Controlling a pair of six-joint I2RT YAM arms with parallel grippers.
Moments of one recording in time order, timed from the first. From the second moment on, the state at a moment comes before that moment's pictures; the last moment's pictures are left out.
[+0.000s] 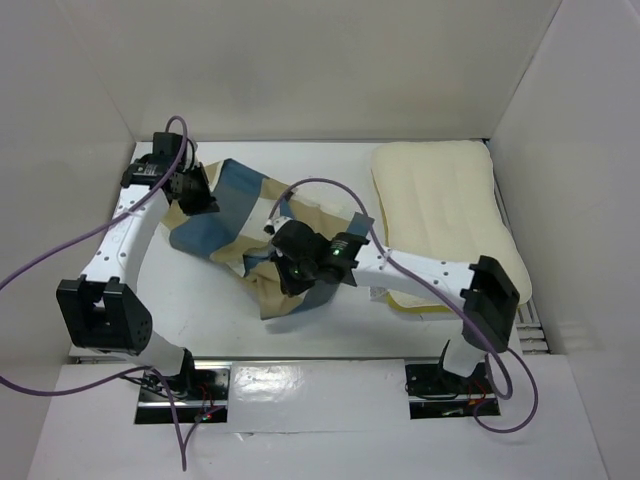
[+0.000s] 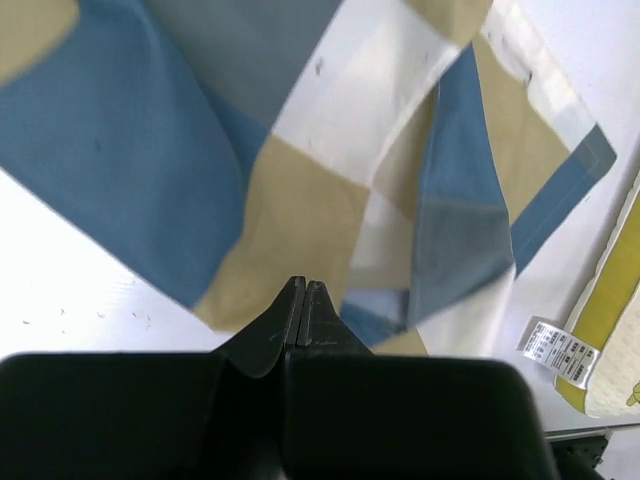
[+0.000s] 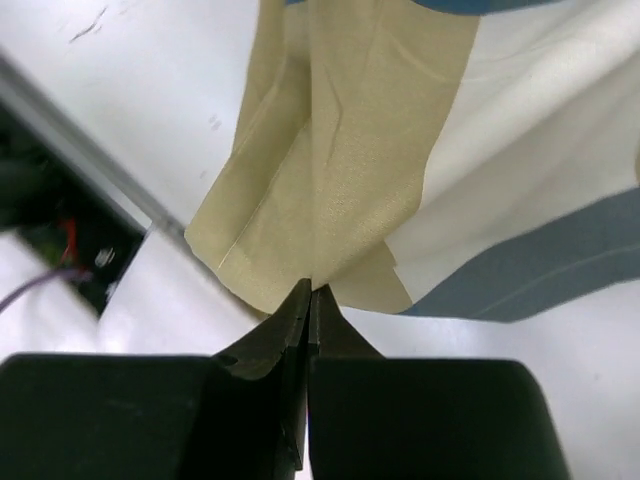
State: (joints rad) left arm -0.04 1.51 1.46 -0.91 0.12 -0.43; right arm 1.08 1.69 1.35 -0.56 0.03 0.50
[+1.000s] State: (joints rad) left arm -0.51 1.90 1.38 -1.01 -0.10 -0.38; right arm 0.43 1.72 1.54 -0.70 0.21 0.42
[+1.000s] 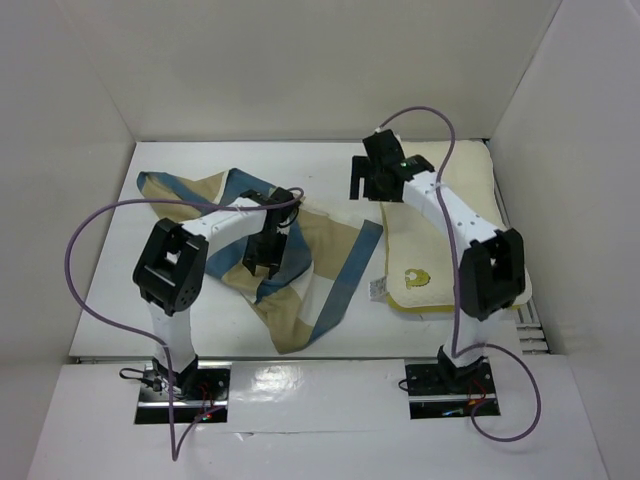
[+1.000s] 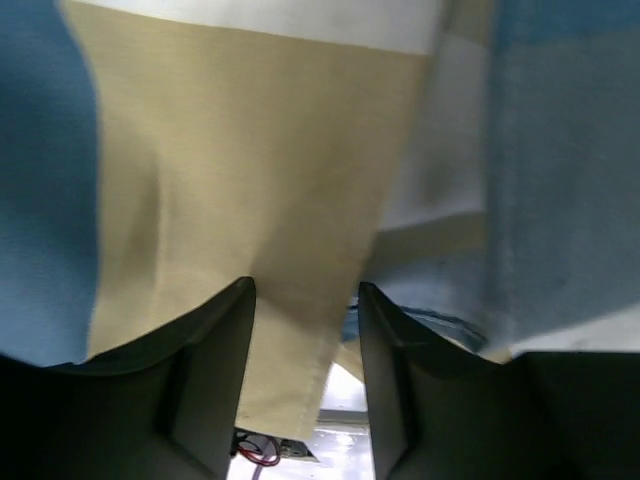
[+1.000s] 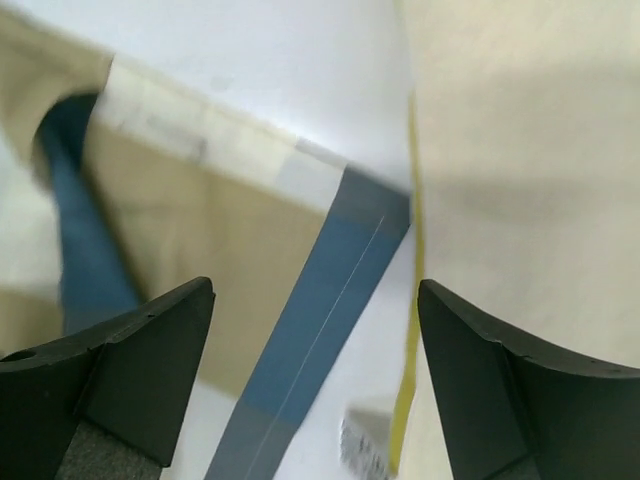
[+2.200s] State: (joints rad) left arm -0.06 1.71 1.50 -0.93 0.22 -0.50; right arm 0.71 1.52 1.25 -0.45 0.11 0.14
